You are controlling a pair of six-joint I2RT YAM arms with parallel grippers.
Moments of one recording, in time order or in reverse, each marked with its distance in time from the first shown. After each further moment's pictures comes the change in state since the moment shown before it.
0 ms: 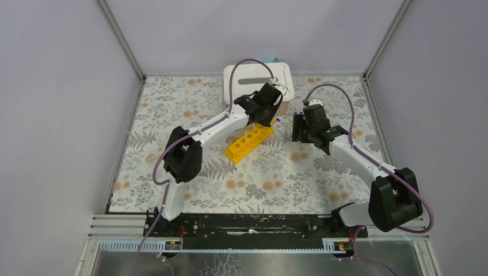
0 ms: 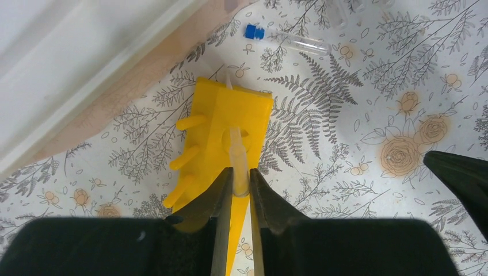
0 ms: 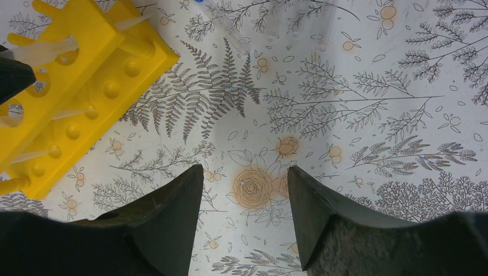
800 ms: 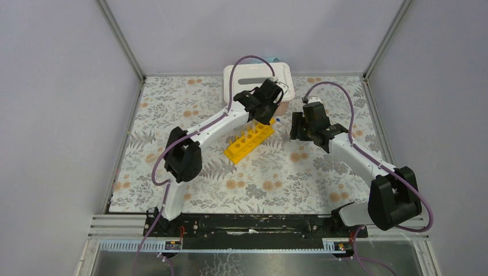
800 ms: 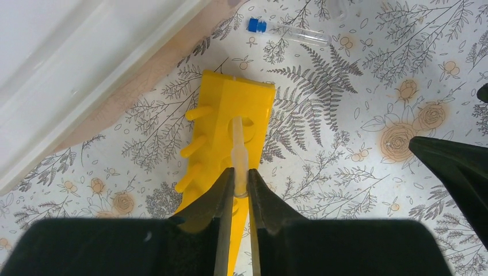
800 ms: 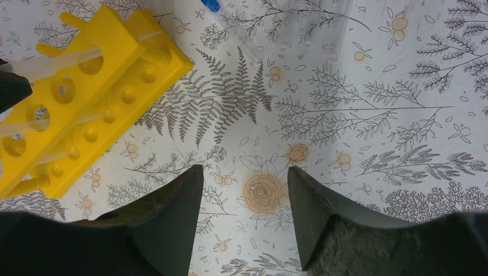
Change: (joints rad) left arm 0.000 0.013 0.104 -0.124 0.000 0.029; right arm 0.000 0.012 0.026 -0.001 -0.026 0.005
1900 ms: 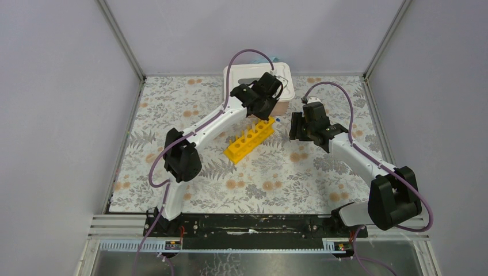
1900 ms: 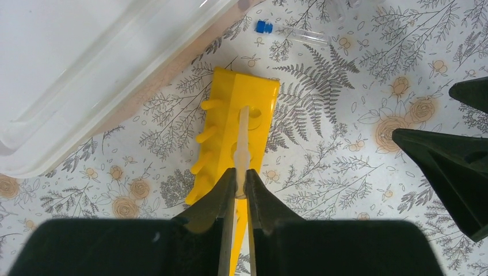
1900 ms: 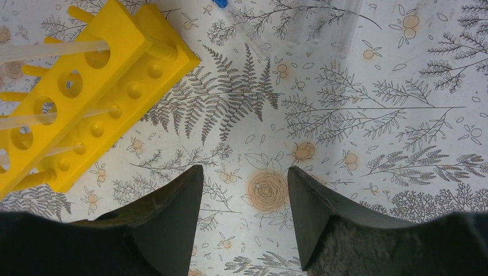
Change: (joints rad) left arm 0.006 -0.002 0.125 -0.121 -0.008 0.006; right arm 0.000 0.001 0.004 -0.001 -0.024 0.002
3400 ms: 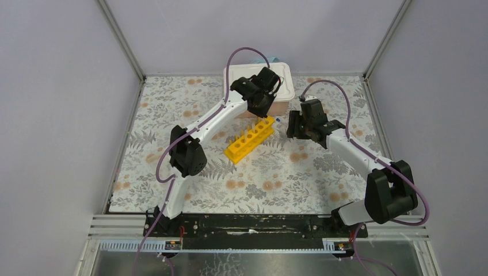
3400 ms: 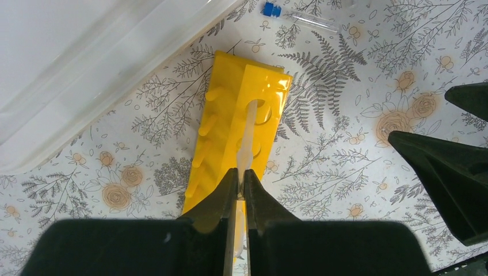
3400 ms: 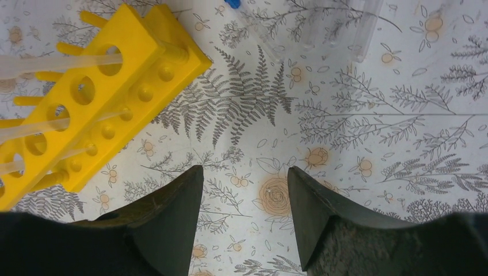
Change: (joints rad) left arm 0.045 0.100 0.168 -0.159 0.055 -0.047; right arm 0.000 0.055 0.040 -0.014 -0.031 0.019
